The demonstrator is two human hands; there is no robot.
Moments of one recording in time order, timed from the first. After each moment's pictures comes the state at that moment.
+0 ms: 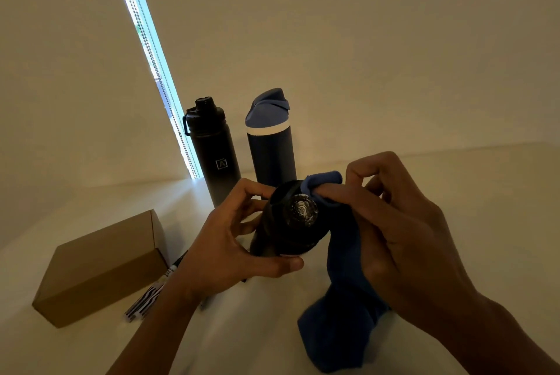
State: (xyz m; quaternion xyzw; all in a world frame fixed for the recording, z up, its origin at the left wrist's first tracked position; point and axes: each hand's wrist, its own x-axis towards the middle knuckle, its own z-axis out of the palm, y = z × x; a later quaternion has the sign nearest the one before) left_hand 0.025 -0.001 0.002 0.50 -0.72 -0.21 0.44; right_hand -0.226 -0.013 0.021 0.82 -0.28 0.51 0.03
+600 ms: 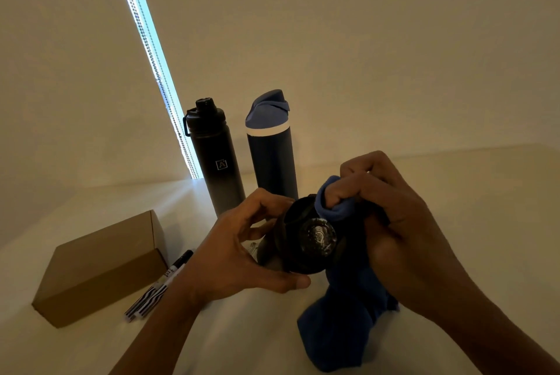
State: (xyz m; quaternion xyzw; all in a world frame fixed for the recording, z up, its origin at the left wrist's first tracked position) left_hand 0.019 0.002 0.005 0.46 -0.75 -0.23 0.41; right_hand -0.223 -0.022 0.022 0.79 -0.23 0.54 -0.17
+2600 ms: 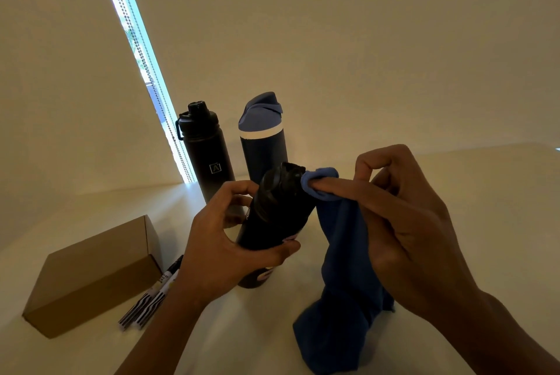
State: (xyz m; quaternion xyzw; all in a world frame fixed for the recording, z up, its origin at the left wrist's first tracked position) left_hand 0.022 -0.008 -0.010 0.52 -0.69 -0.07 0.49; right_hand -0.221 -0.027 0.011 0.73 -0.26 0.63 0.03
